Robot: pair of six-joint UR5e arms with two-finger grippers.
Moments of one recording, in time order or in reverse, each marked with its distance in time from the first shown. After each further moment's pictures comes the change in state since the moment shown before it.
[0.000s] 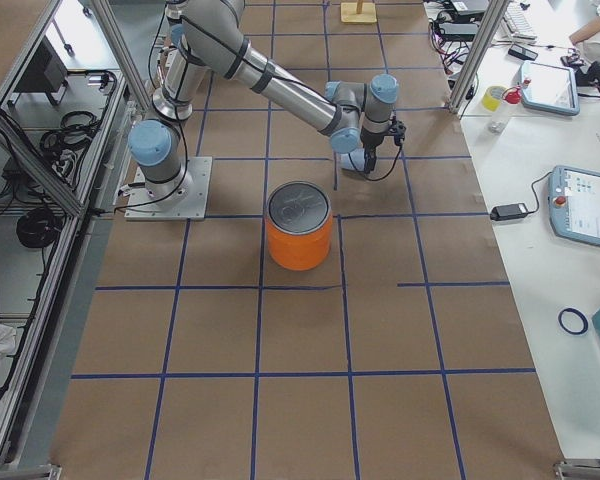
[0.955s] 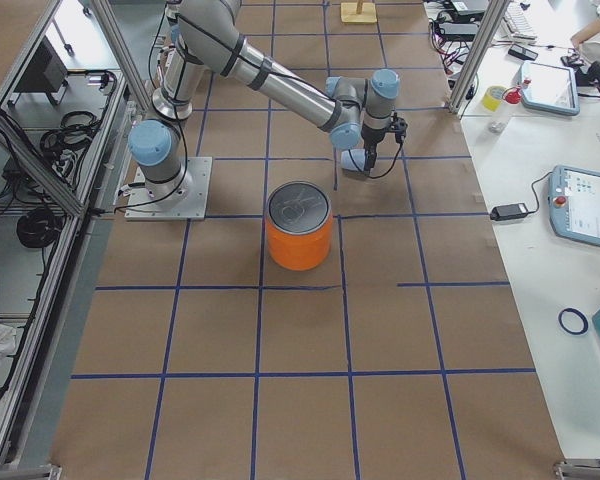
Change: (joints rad) left arm 0.000 0.001 0.003 -0.005 0.001 0.000; right arm -0.004 -0.026 -0.010 0.047 -0.003 0.026
